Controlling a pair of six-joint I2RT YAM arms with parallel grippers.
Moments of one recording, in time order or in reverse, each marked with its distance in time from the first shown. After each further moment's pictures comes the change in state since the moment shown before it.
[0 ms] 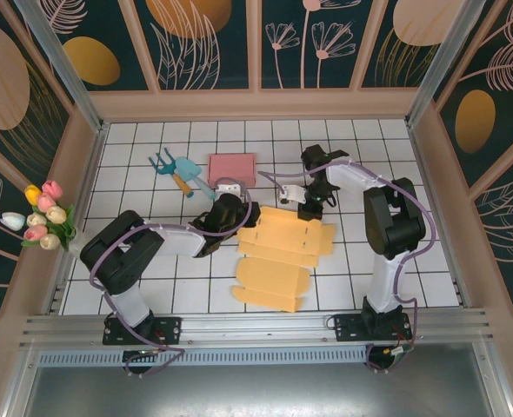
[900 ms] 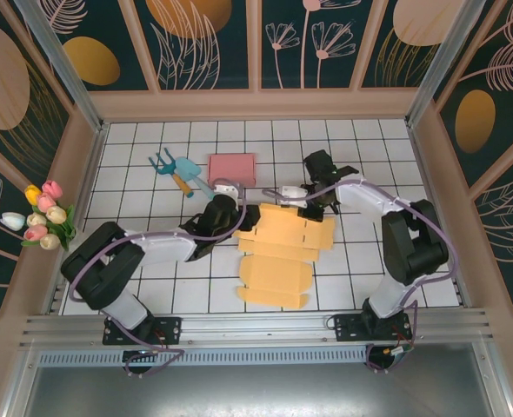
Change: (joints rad) left arm -0.006 -0.173 -0.059 -0.111 0.003 0.057; right arm 0.063 -0.252 -0.235 0.292 0.106 0.000
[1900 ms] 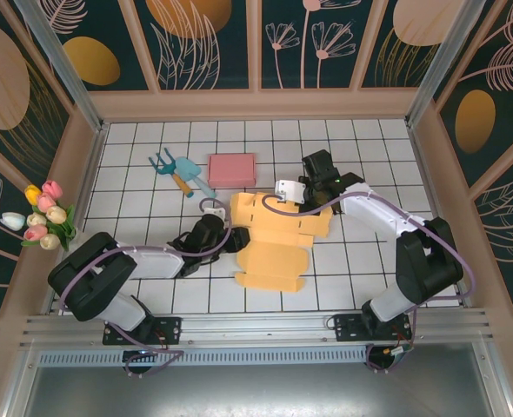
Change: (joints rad) left arm -0.003 -0.071 -0.205 0.029 0.114 -0.160; right arm 0.048 -0.130 -0.055 0.140 0.110 0.027
